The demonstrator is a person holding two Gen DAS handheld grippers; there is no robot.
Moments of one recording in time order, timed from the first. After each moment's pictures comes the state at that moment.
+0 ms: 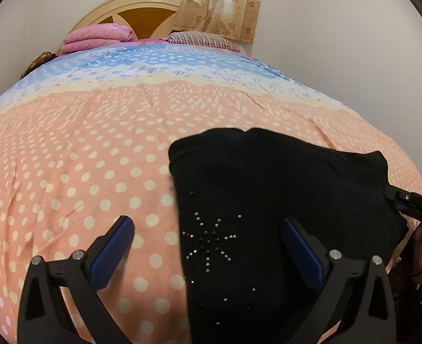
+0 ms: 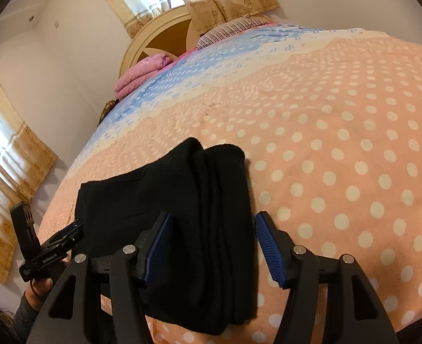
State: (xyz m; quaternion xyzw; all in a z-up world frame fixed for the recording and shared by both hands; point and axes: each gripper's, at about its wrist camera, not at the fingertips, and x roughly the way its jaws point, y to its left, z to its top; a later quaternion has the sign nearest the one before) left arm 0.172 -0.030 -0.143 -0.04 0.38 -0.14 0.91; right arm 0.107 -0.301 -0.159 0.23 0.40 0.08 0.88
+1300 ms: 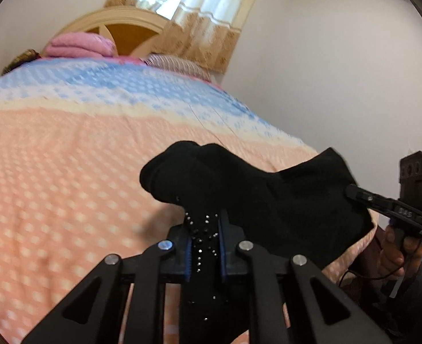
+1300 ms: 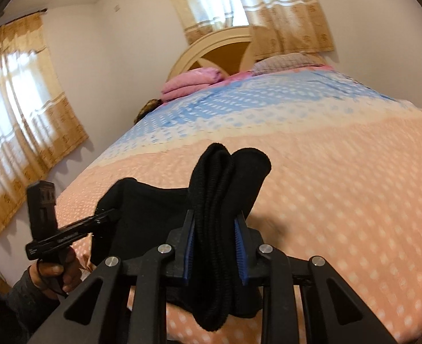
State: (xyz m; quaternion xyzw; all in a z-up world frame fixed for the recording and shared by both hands) left arm 0.152 0.018 -0.093 -0.13 0.31 -0.23 0.91; right arm 0.123 -0.218 -0.075 0.12 0.34 0.18 0.92
